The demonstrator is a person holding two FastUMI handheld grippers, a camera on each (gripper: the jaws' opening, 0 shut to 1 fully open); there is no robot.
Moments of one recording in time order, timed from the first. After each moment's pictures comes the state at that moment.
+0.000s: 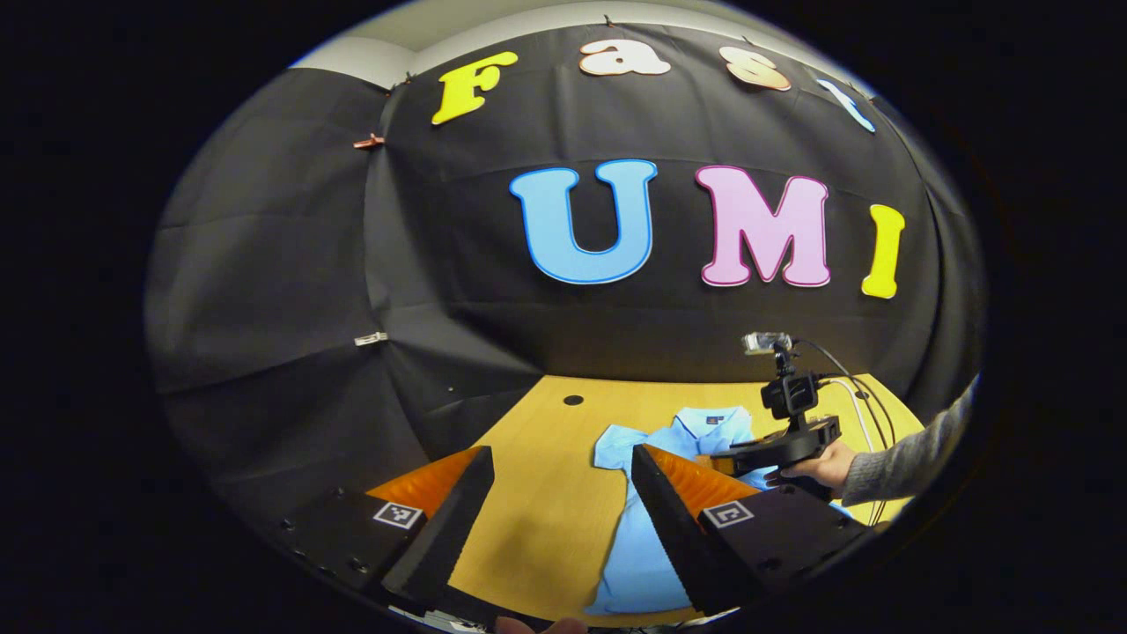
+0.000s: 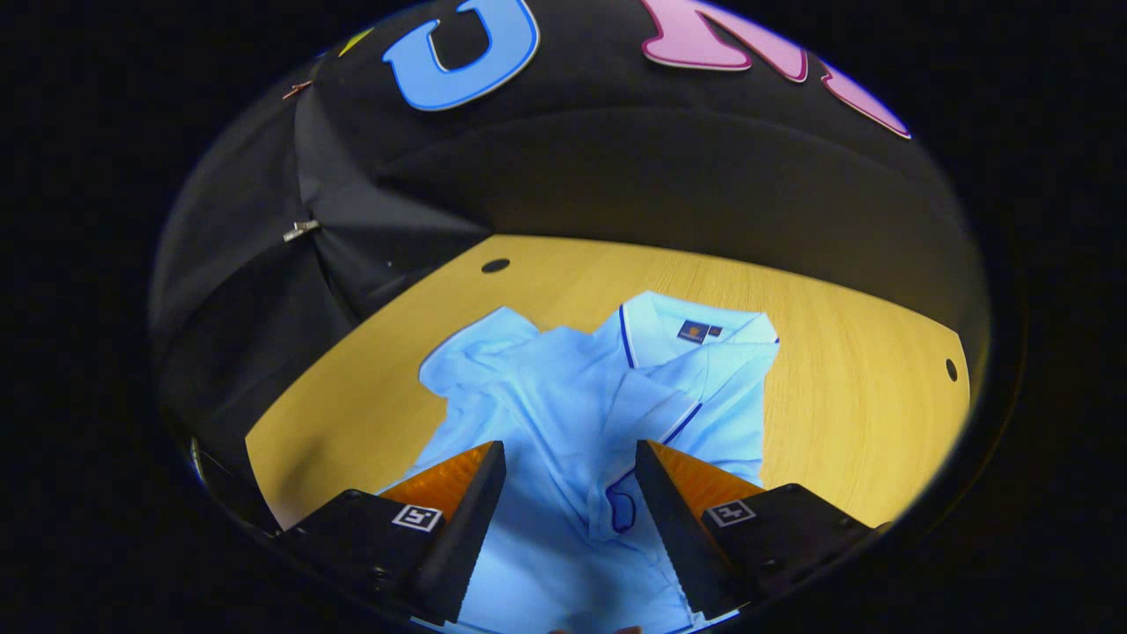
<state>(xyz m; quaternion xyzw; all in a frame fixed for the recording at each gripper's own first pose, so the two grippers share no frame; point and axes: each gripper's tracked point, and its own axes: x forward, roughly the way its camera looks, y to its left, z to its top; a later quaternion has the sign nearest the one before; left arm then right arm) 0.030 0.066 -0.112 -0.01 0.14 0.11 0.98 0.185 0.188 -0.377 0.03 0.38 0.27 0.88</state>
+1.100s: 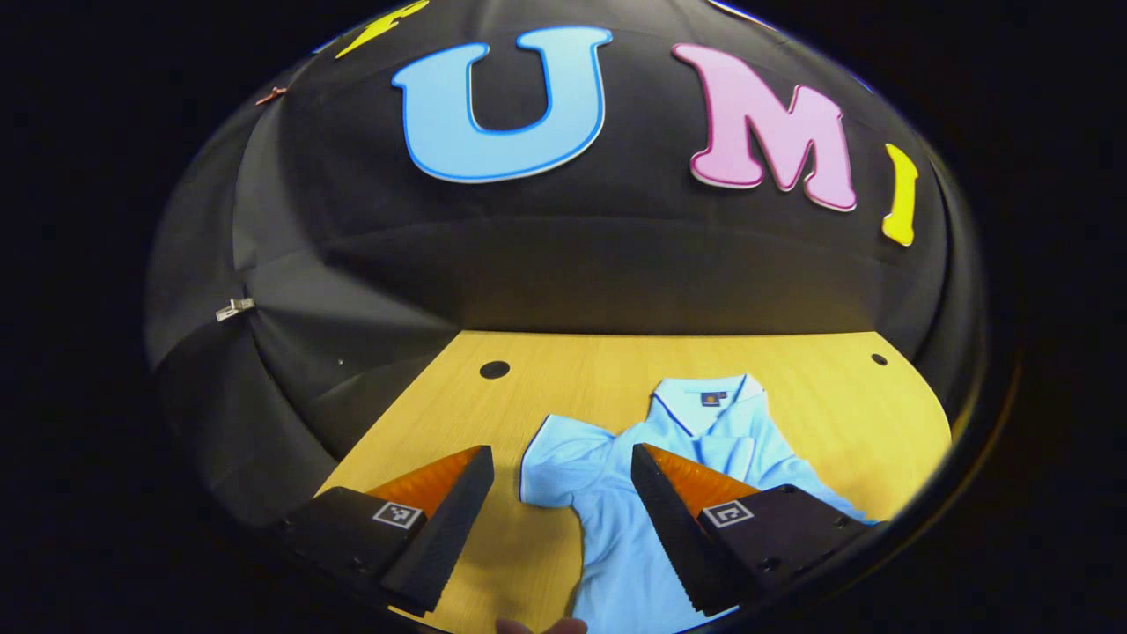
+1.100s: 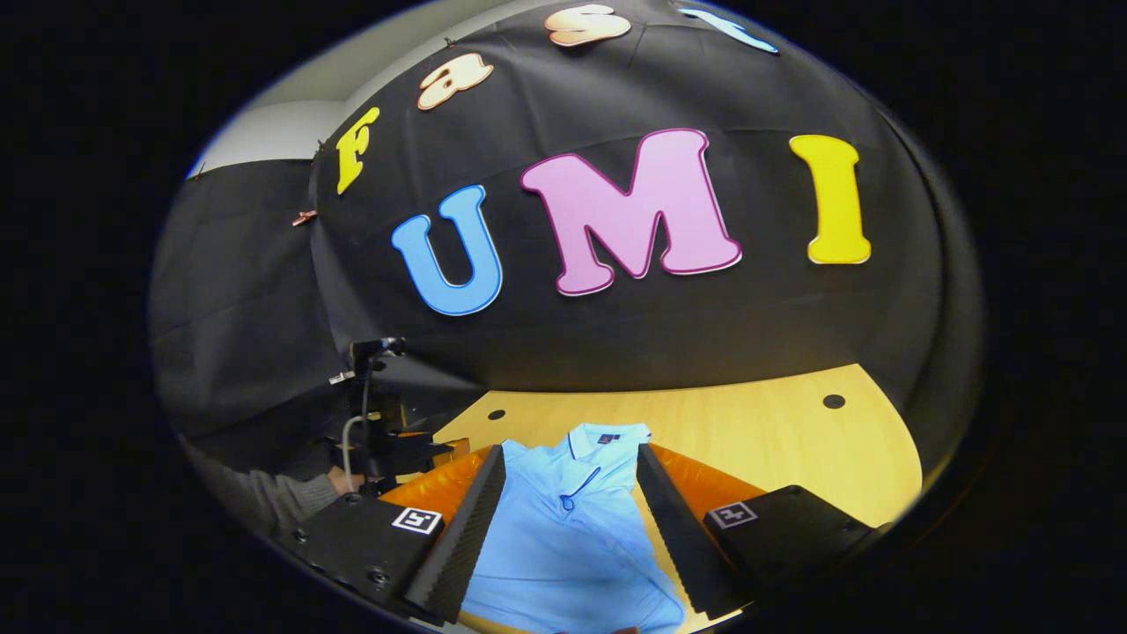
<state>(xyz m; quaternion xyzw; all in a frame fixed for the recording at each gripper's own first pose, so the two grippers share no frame) 0.274 0.045 -0.261 -0.02 0.26 0.05 0.96 0.090 -0.003 -0.129 0.14 0.21 0.19 0.95</state>
